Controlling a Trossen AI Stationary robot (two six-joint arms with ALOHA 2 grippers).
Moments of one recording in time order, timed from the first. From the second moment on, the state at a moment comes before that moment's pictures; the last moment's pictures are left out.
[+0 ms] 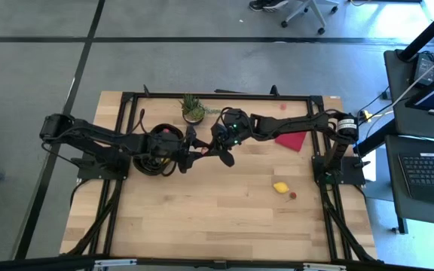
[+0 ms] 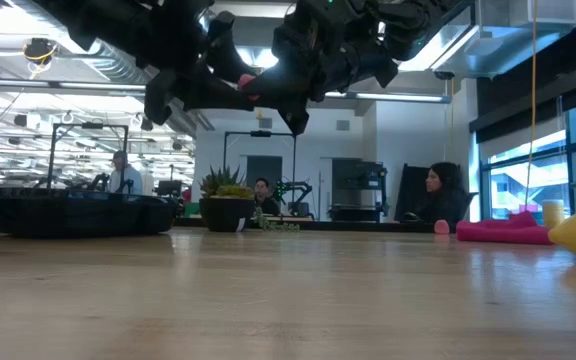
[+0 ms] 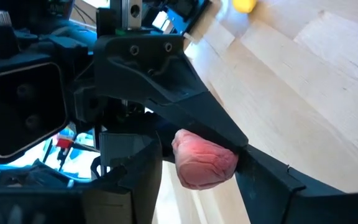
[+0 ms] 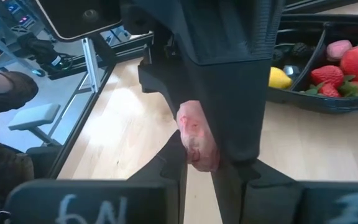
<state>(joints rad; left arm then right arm) -0.04 1.27 0.64 0.25 -0.24 0.95 -0.19 1.82 1.21 0.13 -0.52 0.18</state>
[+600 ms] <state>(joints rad) -0.07 1.27 0.64 0.27 -0.26 0.96 -0.19 1.82 1.21 0.13 -0.52 0.18</state>
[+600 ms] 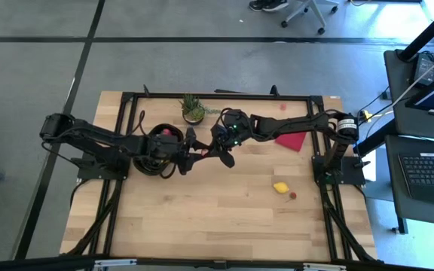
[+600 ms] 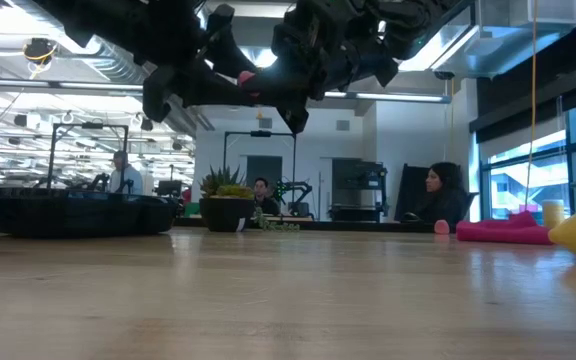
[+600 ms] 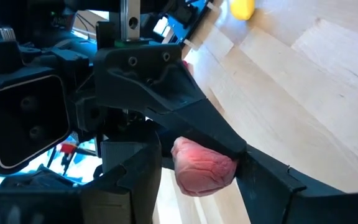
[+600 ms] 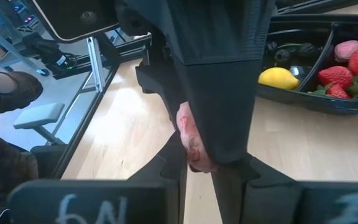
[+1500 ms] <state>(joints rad) -0.10 1.27 0.64 0.25 -0.32 0.98 -0.19 1.82 1.21 0.14 -0.54 0.22</state>
